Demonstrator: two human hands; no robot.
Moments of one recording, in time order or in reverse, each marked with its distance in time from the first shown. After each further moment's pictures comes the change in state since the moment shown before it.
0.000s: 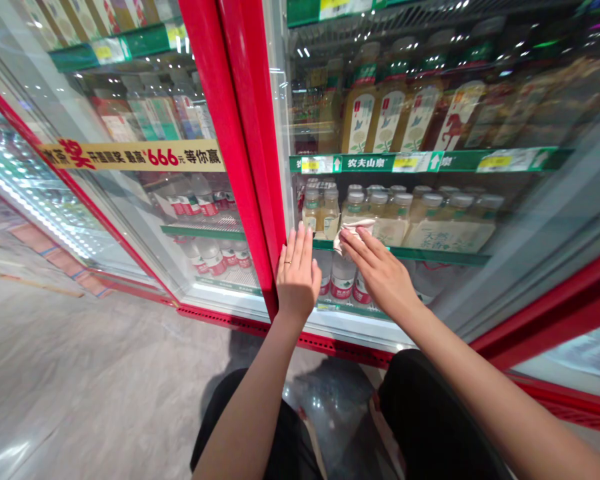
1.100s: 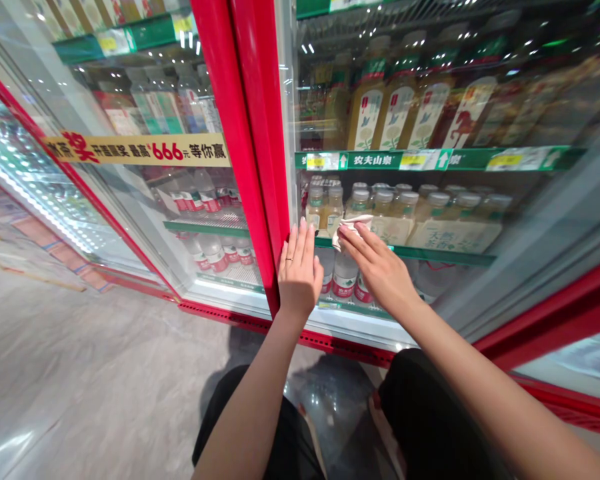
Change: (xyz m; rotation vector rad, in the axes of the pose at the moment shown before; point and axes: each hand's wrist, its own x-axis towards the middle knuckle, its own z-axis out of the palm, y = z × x) left_hand 0.003 0.000 -0.005 -0.010 -0.013 -0.034; right_hand 0.010 -0.004 0.003 0.048 -0.026 0.006
